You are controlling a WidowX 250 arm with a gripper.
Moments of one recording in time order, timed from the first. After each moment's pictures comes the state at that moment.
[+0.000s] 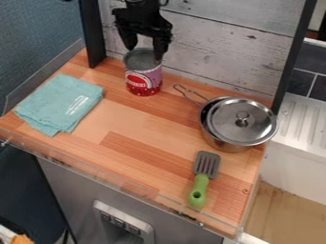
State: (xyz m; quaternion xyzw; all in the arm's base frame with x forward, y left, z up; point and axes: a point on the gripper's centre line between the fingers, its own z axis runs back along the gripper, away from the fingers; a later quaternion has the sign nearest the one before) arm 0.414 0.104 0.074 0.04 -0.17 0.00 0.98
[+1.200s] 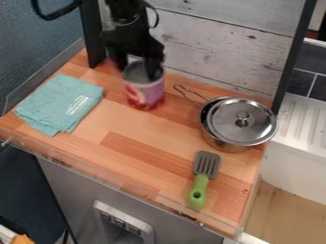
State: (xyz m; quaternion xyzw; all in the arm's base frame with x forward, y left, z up) arm 0.362 0.096 0.057 0.03 -0.15 0.06 0.99
